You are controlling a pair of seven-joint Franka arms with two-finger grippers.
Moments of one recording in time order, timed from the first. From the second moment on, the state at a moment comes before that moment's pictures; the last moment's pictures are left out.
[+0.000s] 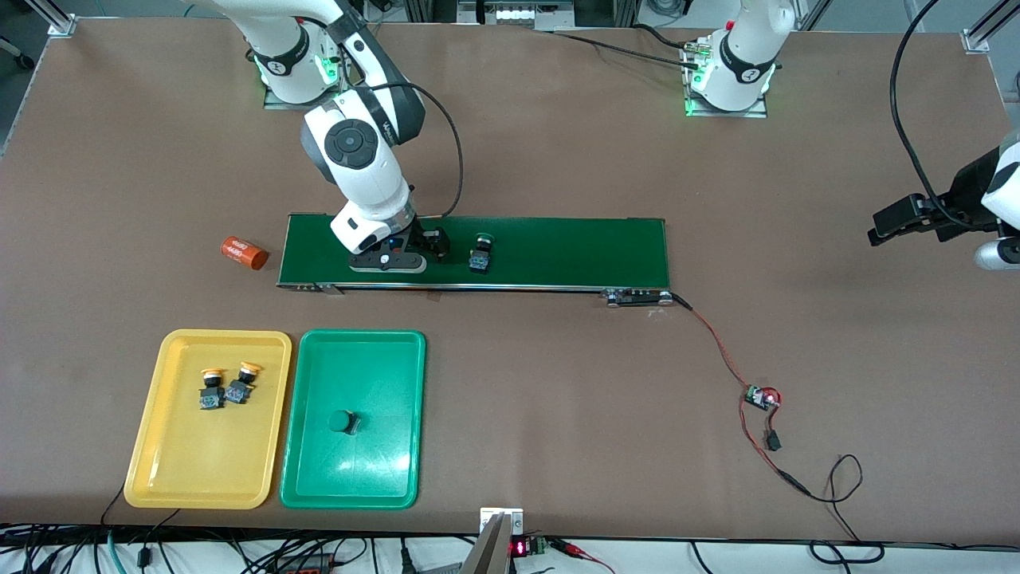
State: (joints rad) left arm 0.06 0.13 -0.04 -1.48 -0.03 1.59 -0.08; right arm 0.56 0.33 0.03 -2.03 -0.03 2.45 0.65
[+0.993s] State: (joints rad) left arm 0.06 0.13 -0.04 -1.48 -0.03 1.59 -0.08; right arm 0.60 0.38 0.04 -2.03 -0.02 2.42 0.65
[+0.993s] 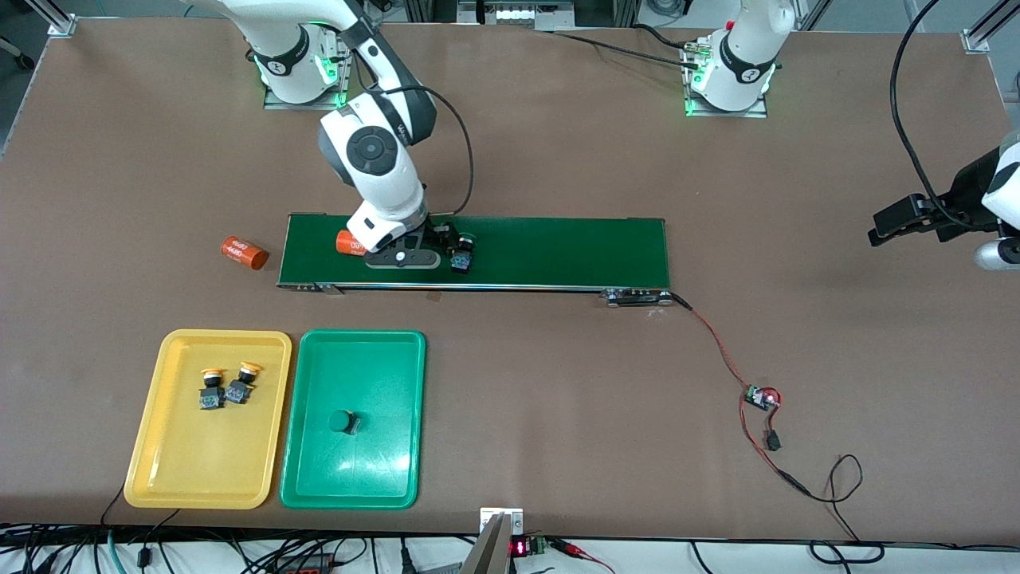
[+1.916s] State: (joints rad) left arm 0.06 0.13 -0.04 -1.48 -0.03 1.59 -0.08; right arm 0.58 0.34 0.03 -2.00 -0.02 2.36 0.65
